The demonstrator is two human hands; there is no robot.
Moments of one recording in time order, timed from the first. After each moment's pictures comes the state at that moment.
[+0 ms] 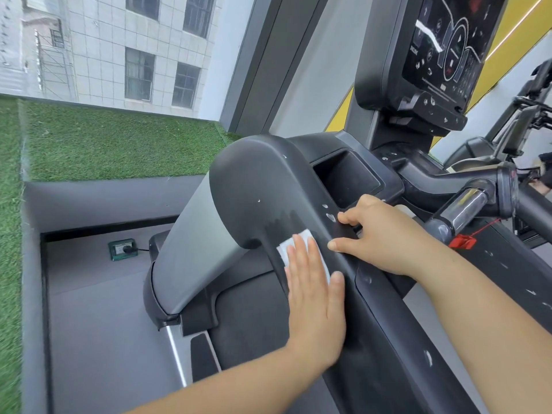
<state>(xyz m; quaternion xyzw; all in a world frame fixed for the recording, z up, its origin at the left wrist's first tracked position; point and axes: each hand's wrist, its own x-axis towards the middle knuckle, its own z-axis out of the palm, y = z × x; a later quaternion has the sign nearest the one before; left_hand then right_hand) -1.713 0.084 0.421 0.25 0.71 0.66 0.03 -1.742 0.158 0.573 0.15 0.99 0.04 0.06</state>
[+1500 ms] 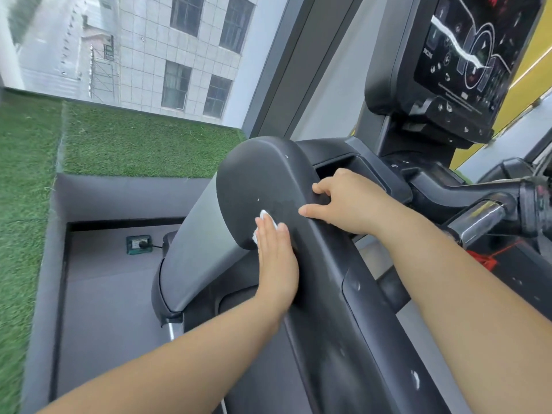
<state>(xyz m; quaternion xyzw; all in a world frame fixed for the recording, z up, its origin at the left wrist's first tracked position) -1.774 0.093 0.437 0.01 0.59 0.80 0.14 -1.793 0.160 0.579 0.07 0.99 0.06 0.07</state>
